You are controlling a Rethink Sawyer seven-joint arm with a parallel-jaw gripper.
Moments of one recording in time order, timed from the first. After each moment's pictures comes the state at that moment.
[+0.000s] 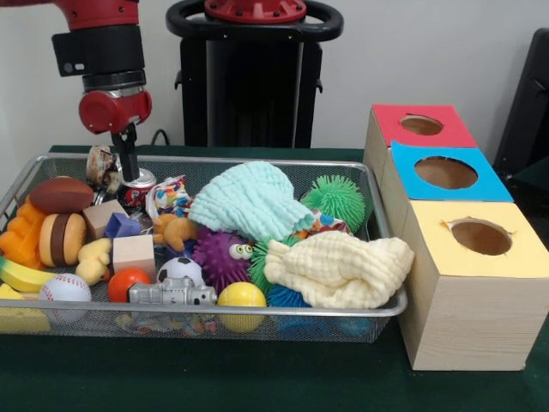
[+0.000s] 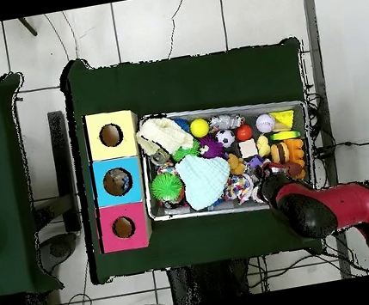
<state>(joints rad) -1.20 -0.66 0.73 1.99 -0.86 0.33 0.49</state>
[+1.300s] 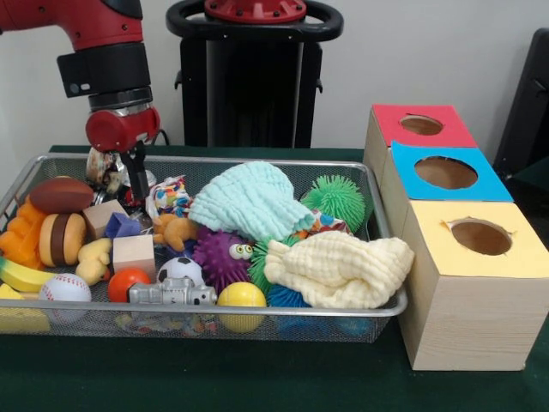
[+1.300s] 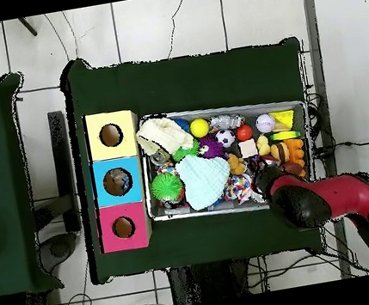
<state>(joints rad) -1.20 -0.59 0.76 1.93 -0.87 0.33 0.49</state>
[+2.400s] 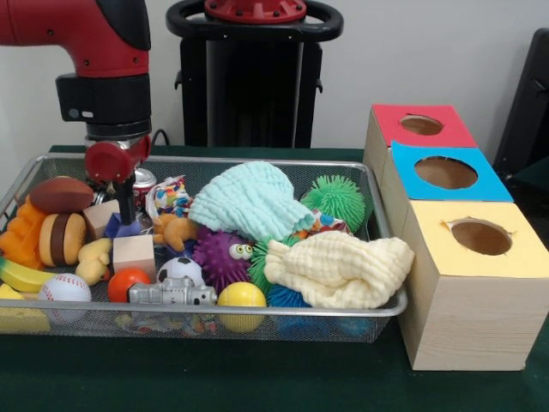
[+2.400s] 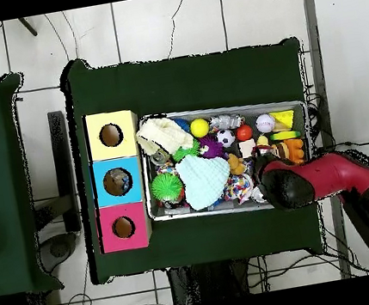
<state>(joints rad) -1.05 -0.57 0.68 1.80 -0.98 0.46 0.49</state>
